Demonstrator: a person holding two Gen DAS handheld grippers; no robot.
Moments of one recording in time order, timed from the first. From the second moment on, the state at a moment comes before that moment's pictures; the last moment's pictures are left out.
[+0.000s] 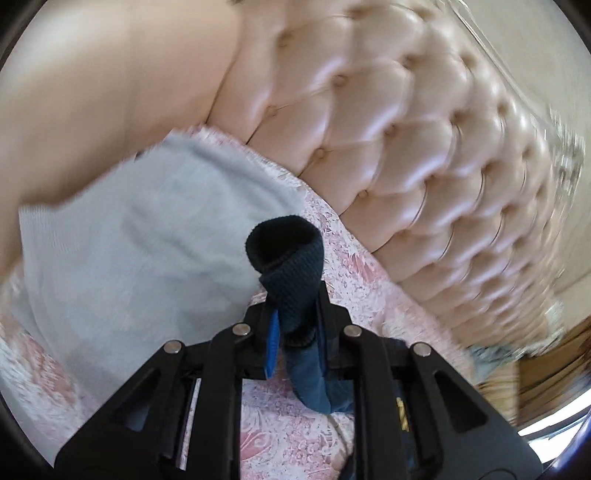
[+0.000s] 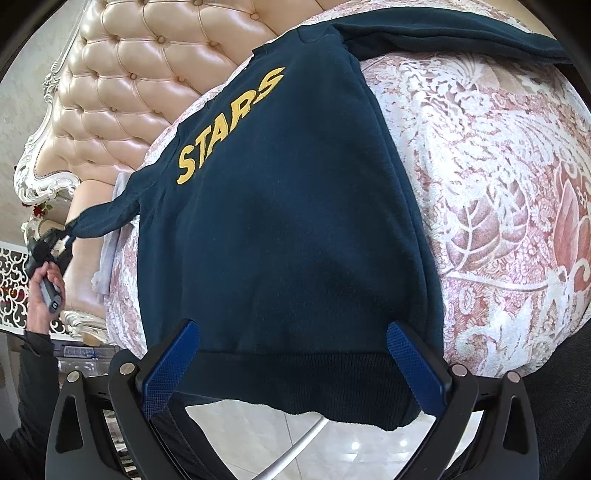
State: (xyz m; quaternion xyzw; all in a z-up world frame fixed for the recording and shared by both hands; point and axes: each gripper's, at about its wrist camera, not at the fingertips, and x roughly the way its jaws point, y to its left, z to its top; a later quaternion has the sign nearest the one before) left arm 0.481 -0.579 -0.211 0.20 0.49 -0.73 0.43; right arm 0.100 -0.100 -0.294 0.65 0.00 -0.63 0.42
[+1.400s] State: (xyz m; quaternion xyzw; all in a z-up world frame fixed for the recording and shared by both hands) left arm -0.049 -0.252 -0.293 0.50 -0.11 -0.77 0.37; right arm 0.077 -0.077 -0.304 0.66 -0.13 -0.56 0.48
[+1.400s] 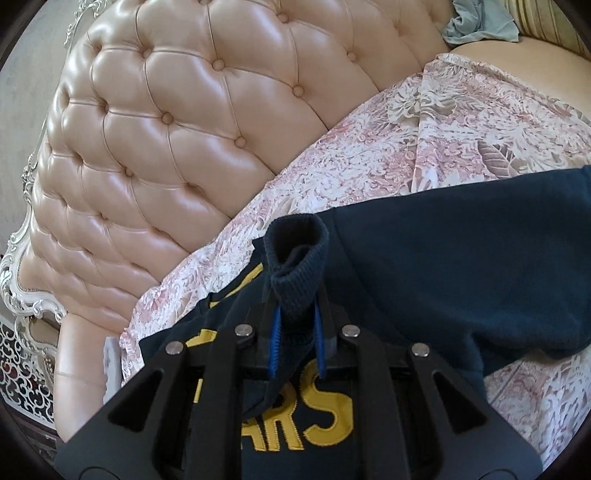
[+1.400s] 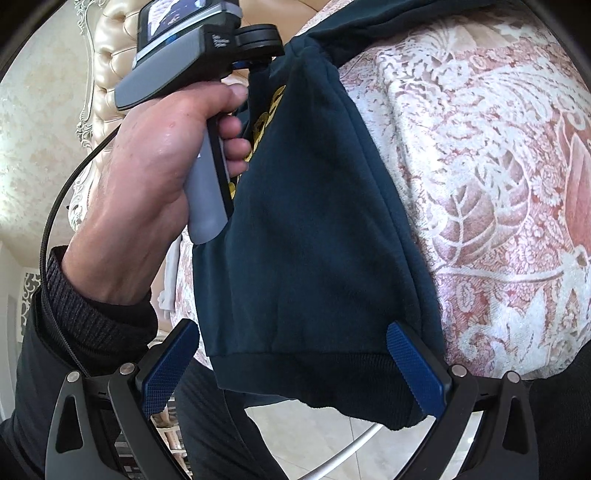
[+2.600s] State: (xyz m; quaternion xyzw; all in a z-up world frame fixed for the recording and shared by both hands) left arm 0.139 -0.379 -0.286 0.22 0.65 -0.73 0.06; right arm 0.042 -0.077 -0.277 0.64 -0.14 -0.58 0.48
